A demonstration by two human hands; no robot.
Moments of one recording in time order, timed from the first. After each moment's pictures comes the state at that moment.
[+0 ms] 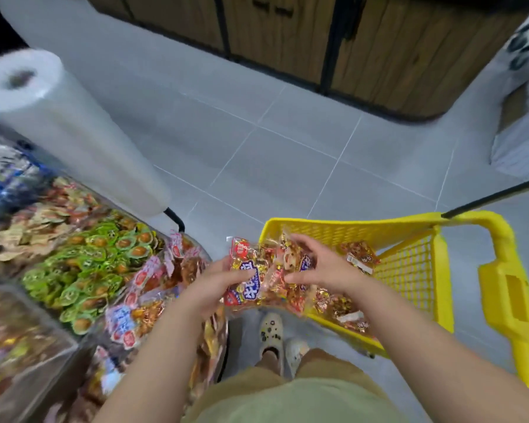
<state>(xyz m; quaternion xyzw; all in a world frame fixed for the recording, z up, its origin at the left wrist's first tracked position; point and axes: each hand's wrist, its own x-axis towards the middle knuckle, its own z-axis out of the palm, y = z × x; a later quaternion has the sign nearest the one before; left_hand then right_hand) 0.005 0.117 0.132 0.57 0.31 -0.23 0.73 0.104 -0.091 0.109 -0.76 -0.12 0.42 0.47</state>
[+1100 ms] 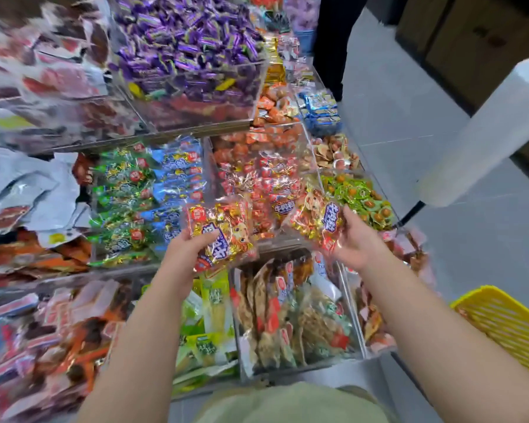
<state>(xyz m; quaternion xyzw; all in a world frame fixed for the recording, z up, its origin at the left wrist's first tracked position) -0.455 0.316 0.188 0.38 0.59 0.31 0.64 -0.183 0.246 0.190 -0.47 0.05 0.64 0.61</state>
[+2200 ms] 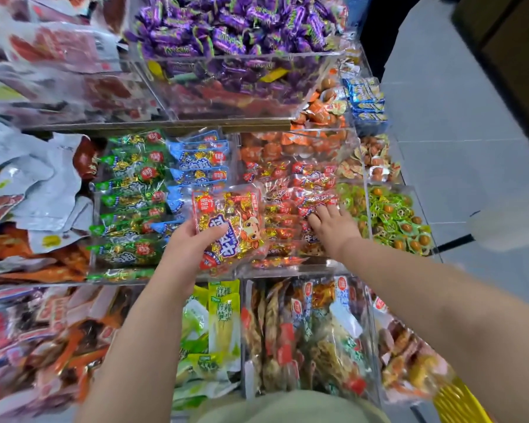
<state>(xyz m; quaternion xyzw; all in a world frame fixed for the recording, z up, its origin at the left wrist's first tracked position) -0.463 0.381 0.184 0.37 0.57 0.33 0.65 -0.182 0.386 0.095 -0.62 -0.74 0.00 -0.26</state>
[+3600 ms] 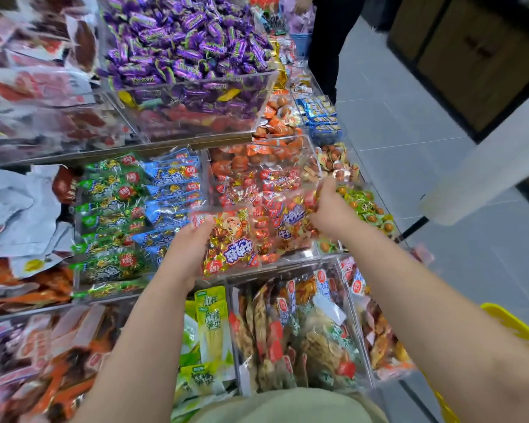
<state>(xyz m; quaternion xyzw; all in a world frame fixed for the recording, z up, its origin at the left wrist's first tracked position) -0.434 0.376 0.187 0.42 0.62 0.25 0.62 -0.177 0.345 0.188 -0.82 -0.48 0.27 0.18</state>
